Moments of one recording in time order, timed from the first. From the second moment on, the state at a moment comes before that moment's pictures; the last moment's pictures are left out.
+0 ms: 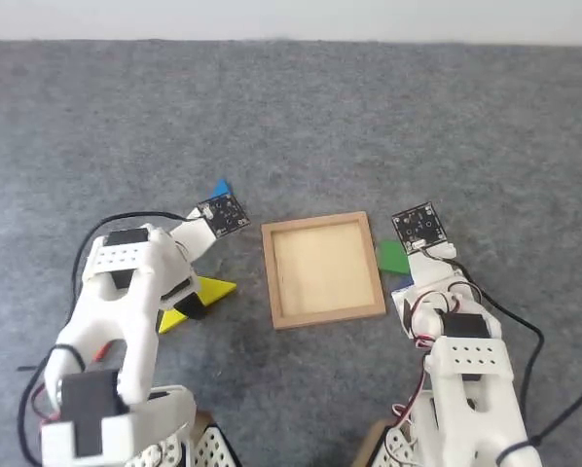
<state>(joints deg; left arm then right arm) -13.3 -9.8 51.6 52.4 -57.2 -3.0 -49.8 79.6 37.9 20.4</state>
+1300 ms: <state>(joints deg) -11.8 -9.6 51.4 52.3 -57.6 -3.0 -49.8 79.6 37.9 20.4</state>
